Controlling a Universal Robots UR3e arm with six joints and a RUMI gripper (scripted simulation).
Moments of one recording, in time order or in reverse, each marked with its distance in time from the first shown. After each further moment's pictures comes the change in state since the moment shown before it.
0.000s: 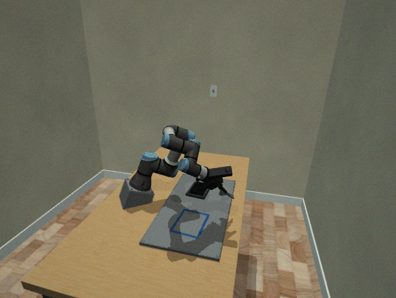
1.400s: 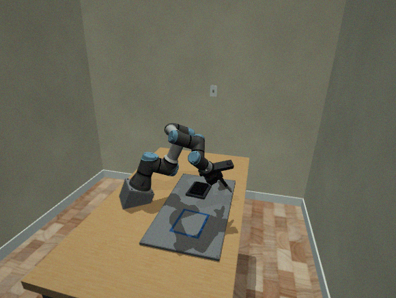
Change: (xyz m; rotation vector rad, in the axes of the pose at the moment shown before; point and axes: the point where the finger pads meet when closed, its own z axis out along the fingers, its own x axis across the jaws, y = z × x) arm -0.059 0.053 0.032 -0.250 -0.079 -0.228
